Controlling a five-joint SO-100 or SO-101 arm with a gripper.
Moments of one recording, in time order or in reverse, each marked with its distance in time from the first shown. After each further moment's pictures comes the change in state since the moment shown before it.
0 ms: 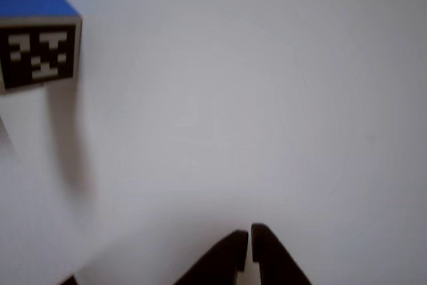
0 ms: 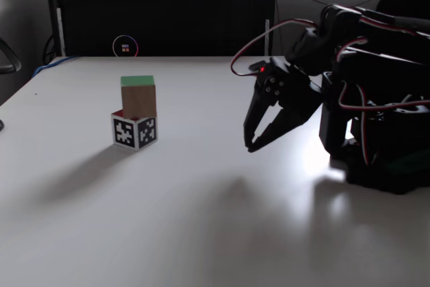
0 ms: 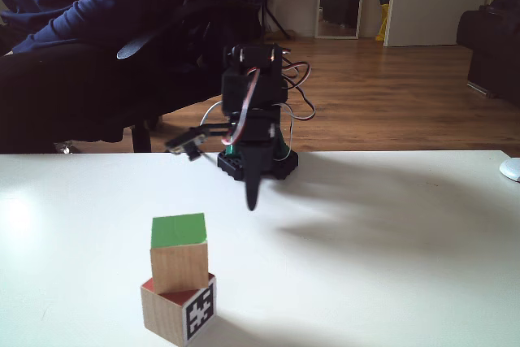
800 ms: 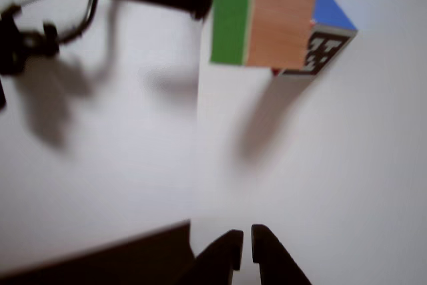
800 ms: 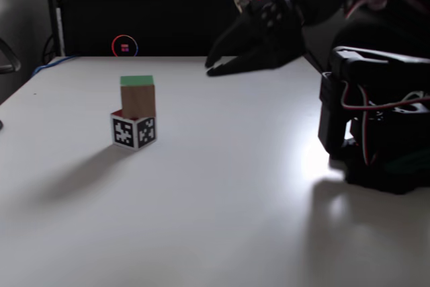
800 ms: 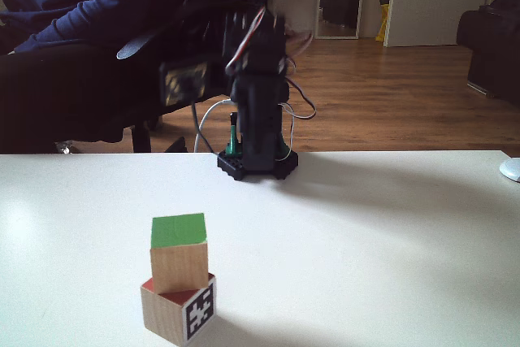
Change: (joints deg) arm -2.1 -0.7 -11.9 -16.8 -2.3
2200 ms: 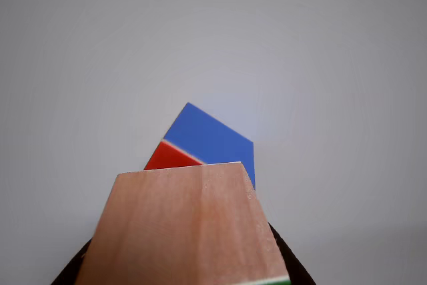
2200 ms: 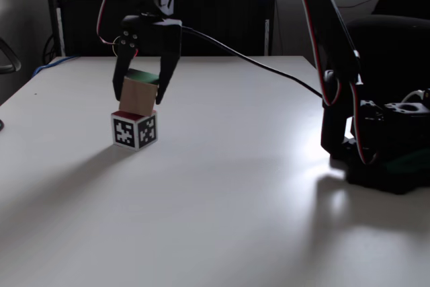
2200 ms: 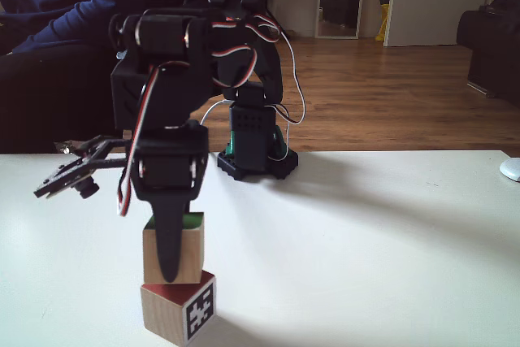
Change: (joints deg) arm 13.0 -127.7 -110.0 37.2 -9.1
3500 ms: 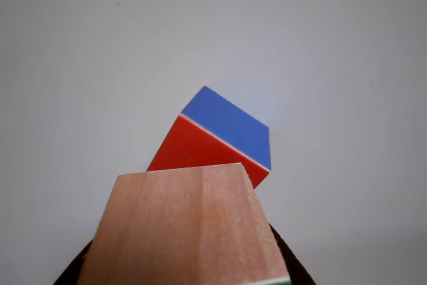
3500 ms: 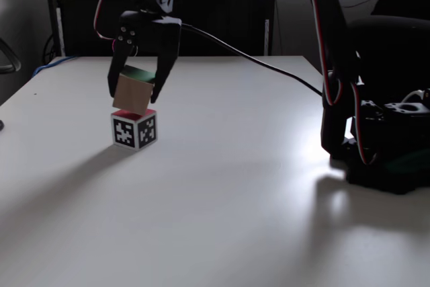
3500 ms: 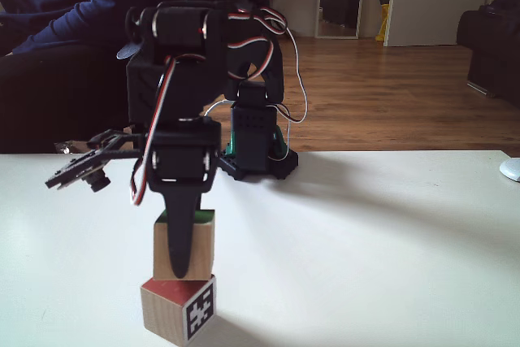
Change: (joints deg) arm -2.1 4.5 5.9 -4.4 3.0
